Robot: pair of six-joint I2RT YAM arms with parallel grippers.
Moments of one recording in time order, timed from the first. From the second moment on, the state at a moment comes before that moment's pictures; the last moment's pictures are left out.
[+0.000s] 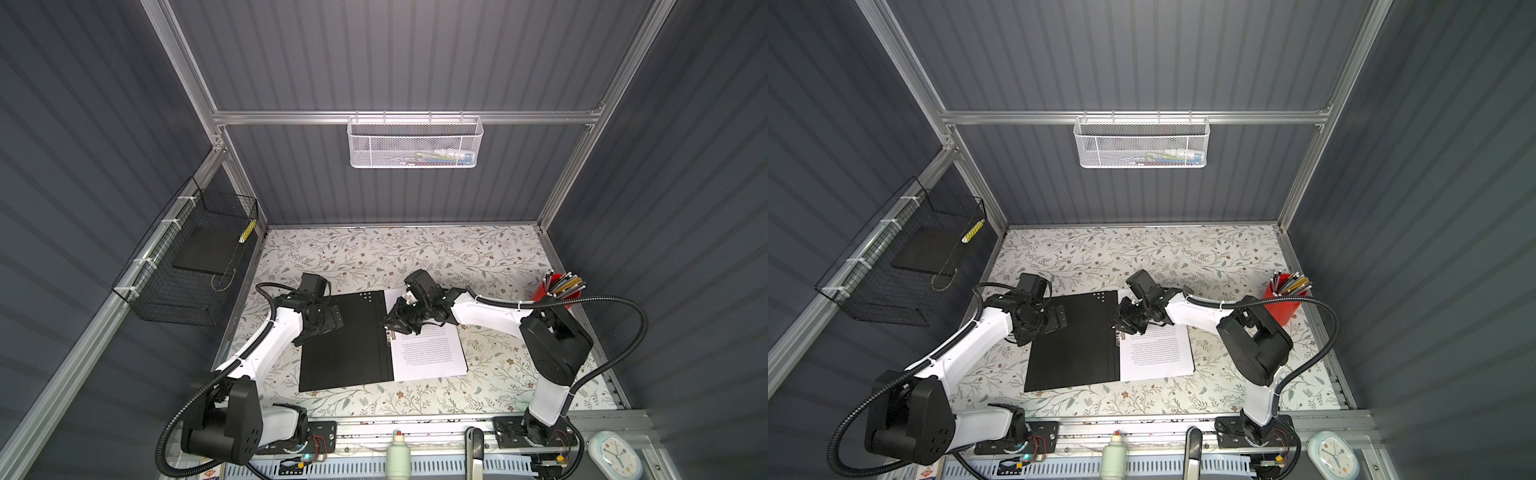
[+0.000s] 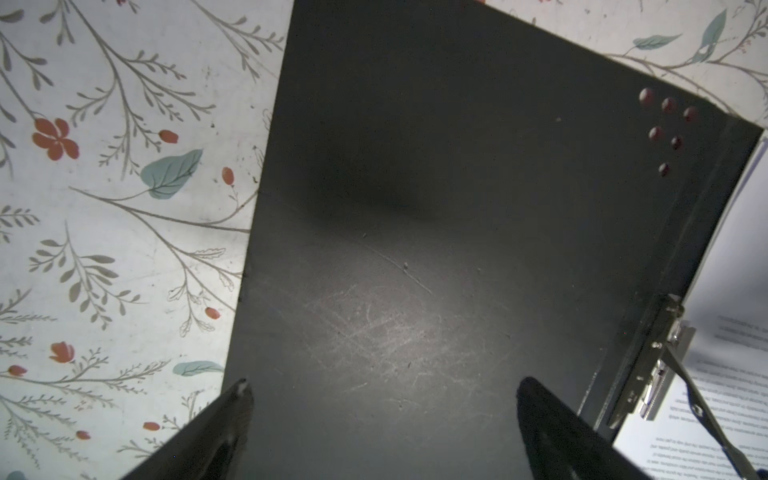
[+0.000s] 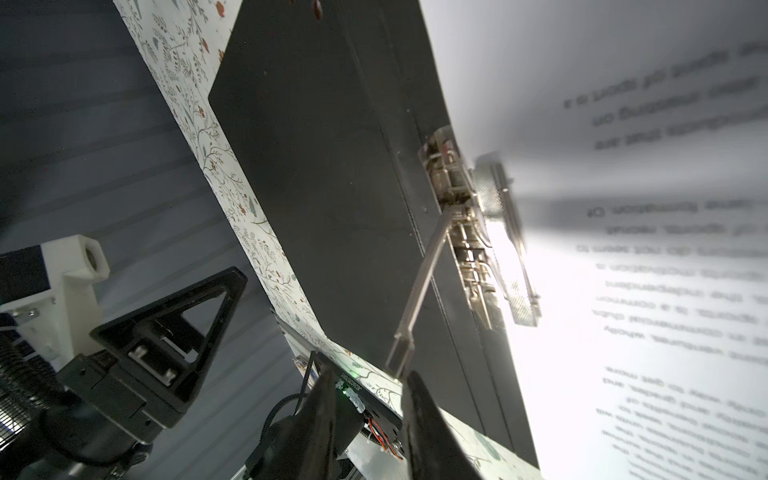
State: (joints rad) left arm -0.23 1.30 0.87 -0.85 -0.04 -0.57; right arm 0.79 1.83 1.15 -0.21 -0.49 1.26
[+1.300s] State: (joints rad) left arm -0.24 1.37 0.84 -0.76 0.18 -0.52; right arm 0.71 1.88 1.08 -0.12 -0.58 1.28
